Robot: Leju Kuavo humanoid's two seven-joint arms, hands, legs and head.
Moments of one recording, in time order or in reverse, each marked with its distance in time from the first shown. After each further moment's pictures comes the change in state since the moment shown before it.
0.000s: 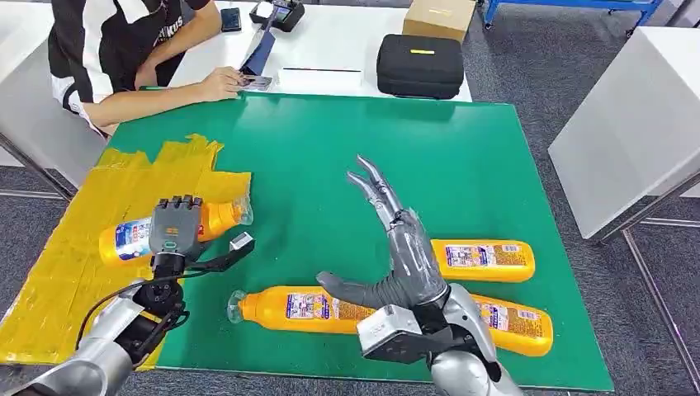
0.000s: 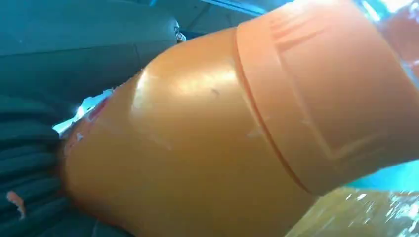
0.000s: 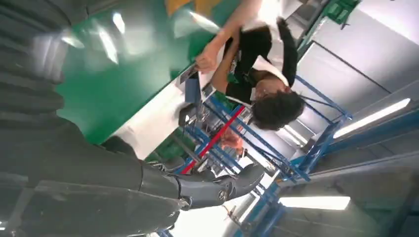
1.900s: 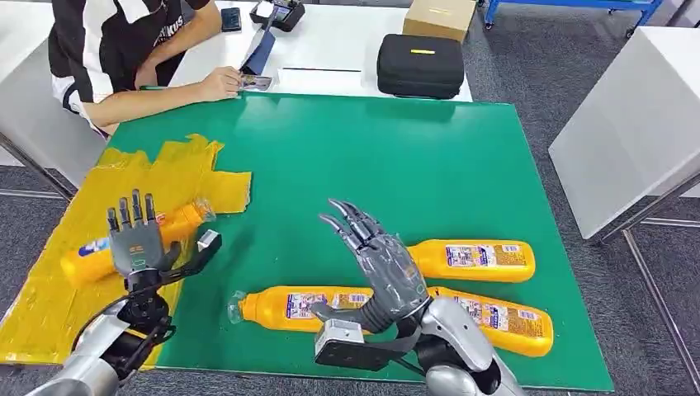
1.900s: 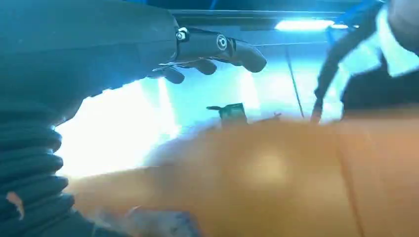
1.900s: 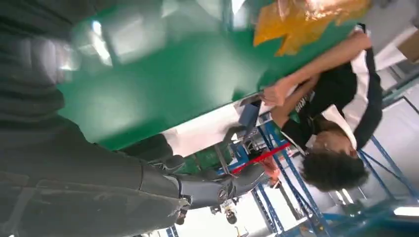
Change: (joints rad) left arm 0.086 0.040 0.090 -0.053 -0.003 0.020 0.286; right arm 0.007 -0.079 0.071 0.046 0.231 0.148 0.169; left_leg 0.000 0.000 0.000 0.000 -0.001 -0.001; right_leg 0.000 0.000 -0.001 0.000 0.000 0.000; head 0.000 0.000
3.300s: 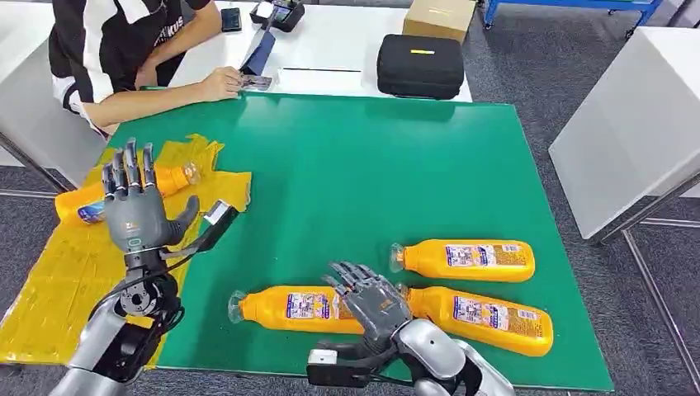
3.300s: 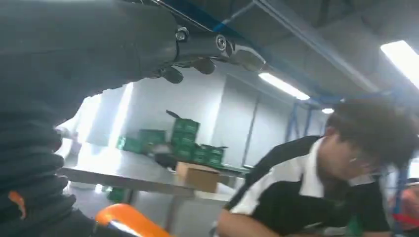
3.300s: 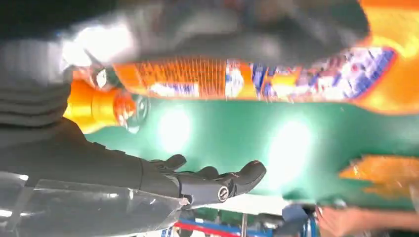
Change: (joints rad) left arm 0.104 -0.071 0.139 -0.484 0.000 0.068 -0.243; right arm -0.031 -0.054 0.141 0.284 0.250 0.145 0.122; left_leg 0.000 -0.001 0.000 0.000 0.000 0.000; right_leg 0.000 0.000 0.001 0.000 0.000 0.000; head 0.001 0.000
